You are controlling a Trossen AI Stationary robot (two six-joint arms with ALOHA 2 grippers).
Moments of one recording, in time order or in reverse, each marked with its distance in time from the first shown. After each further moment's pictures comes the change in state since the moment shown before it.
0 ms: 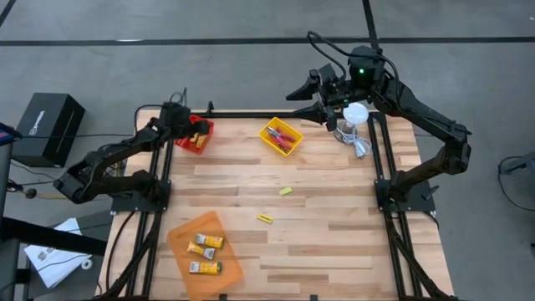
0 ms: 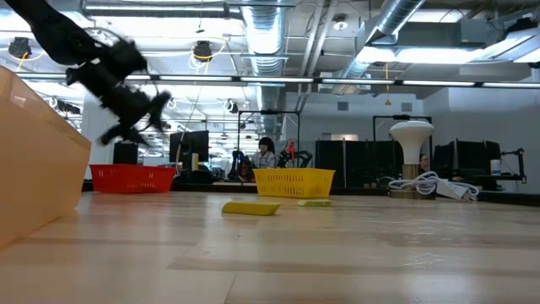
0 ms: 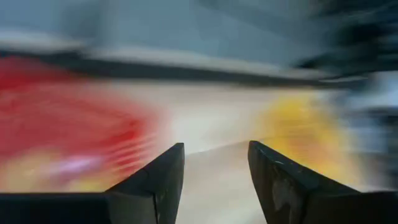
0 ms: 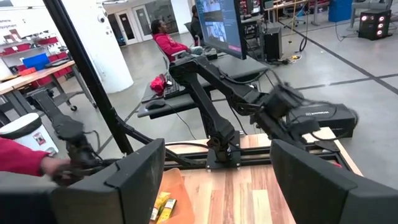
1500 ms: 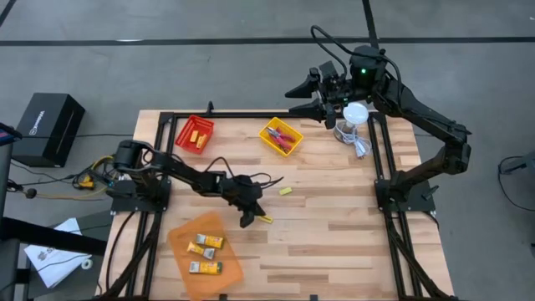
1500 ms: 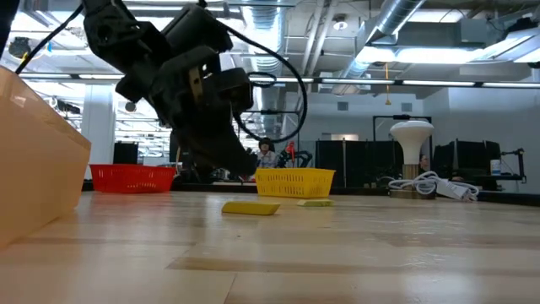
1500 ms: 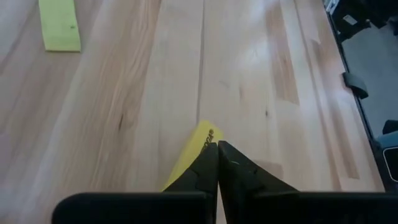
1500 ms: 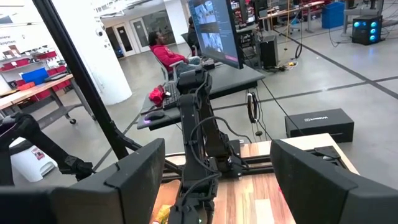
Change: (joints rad) left arm -1.060 0.680 0.247 0.374 0.052 0.172; right arm 0.012 0.000 0.000 0.051 0.030 0.061
